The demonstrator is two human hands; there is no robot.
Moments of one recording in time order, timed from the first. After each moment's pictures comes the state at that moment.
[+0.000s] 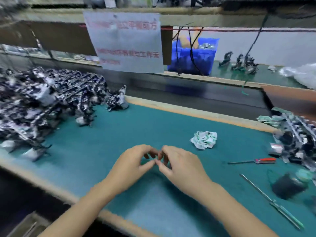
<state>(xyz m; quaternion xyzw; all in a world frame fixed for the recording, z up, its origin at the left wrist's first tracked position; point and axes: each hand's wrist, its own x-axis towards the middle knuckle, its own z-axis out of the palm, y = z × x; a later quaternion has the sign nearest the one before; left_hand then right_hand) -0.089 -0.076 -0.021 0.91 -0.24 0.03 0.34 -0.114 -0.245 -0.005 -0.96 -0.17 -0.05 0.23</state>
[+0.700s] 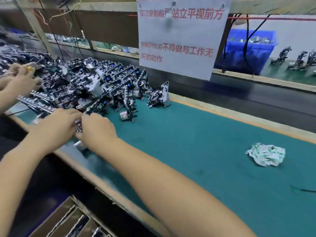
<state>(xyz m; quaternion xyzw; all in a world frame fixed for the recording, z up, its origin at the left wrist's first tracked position) -0.029 0.199 0.031 0.99 -0.07 0.15 -0.03 -0.016 0.059 0.025 -0.90 -0.33 -0.04 0.27</state>
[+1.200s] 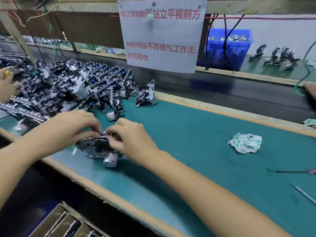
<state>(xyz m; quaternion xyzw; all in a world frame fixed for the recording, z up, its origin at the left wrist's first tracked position) -0.041 0.136 0.066 0.94 -0.33 0.10 0.05 -0.042 -0.057 0.014 -0.86 -0.34 -0.10 0.37</state>
